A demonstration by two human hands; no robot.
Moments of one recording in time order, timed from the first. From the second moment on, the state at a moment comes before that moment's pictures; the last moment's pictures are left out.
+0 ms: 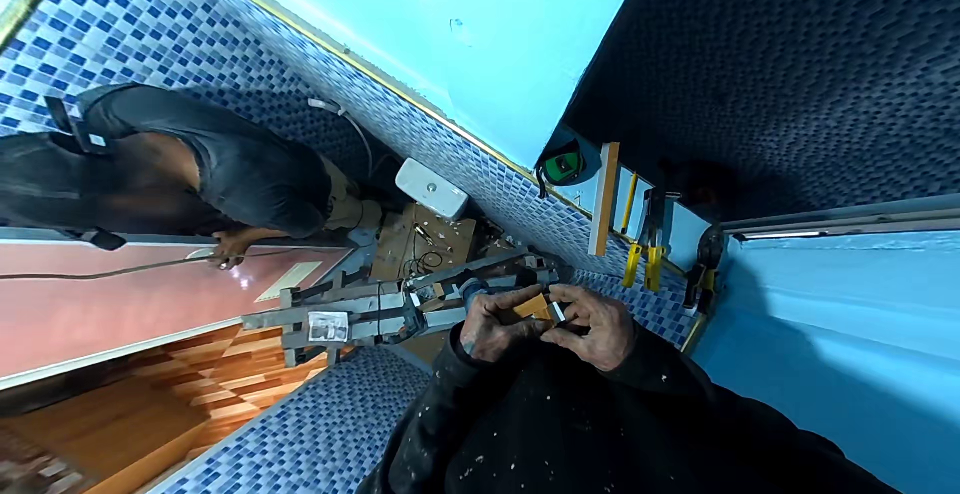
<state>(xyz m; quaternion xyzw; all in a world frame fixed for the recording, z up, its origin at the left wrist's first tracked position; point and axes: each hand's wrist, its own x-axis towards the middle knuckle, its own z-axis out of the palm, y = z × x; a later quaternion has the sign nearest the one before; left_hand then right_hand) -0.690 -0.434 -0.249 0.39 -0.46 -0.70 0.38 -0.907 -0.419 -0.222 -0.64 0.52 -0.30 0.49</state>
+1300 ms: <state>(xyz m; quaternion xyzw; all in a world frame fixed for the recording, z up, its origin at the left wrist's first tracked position) -0.680 -0.435 -0.234 0.47 -0.47 -0.67 0.34 -1.041 -0.604 -0.350 -0.45 0.84 0.00 0.30</state>
